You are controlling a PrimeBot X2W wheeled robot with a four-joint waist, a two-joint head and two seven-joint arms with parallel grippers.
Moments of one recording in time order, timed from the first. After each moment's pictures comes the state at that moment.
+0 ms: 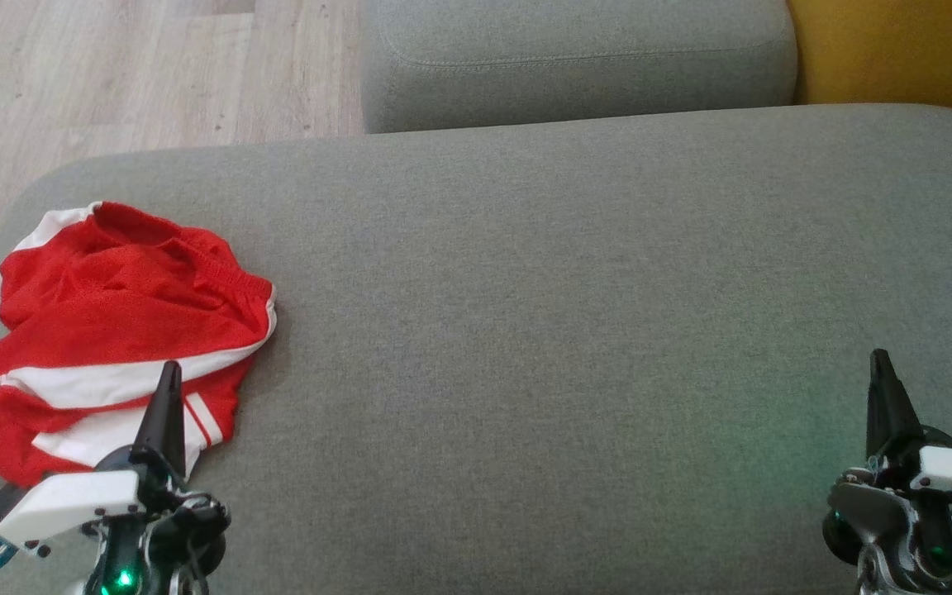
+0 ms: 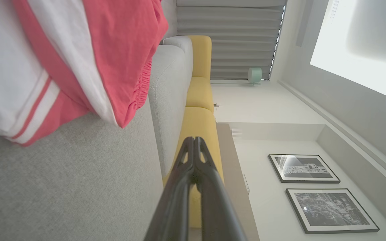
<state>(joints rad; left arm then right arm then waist) -0.05 0.03 0.08 0.28 -1.60 -0.12 0.11 -0.06 -0.04 -0.13 0.28 1.61 0.12 0.11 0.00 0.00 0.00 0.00</state>
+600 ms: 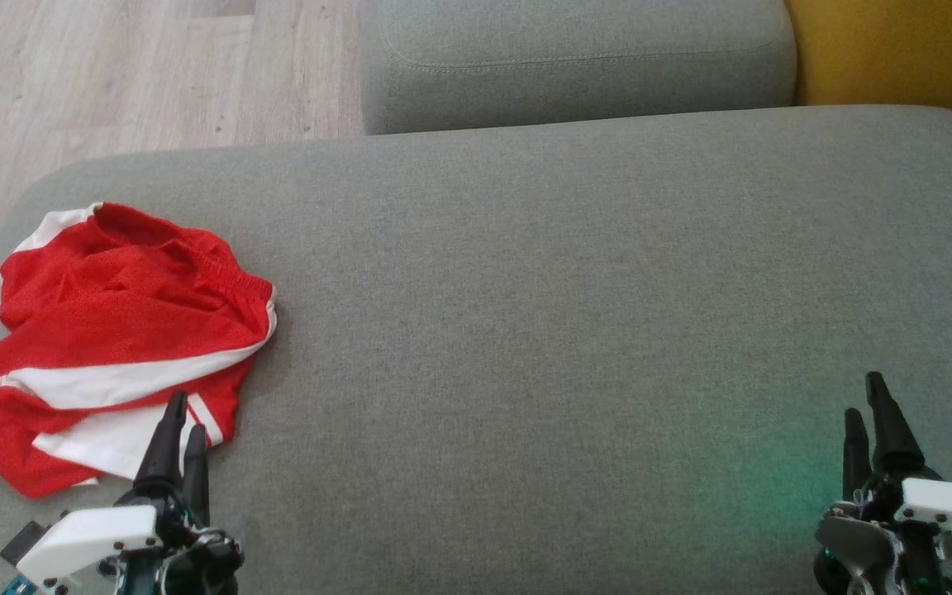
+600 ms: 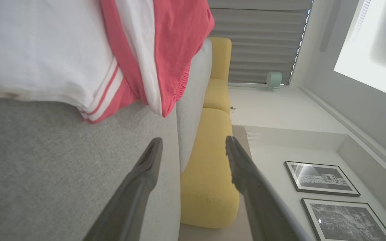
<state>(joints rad) 0.00 0.02 0.07 0.33 -1.60 -0.12 0.09 -0.01 -0.04 -0.12 0.32 1.61 0.12 0.10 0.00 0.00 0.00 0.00</state>
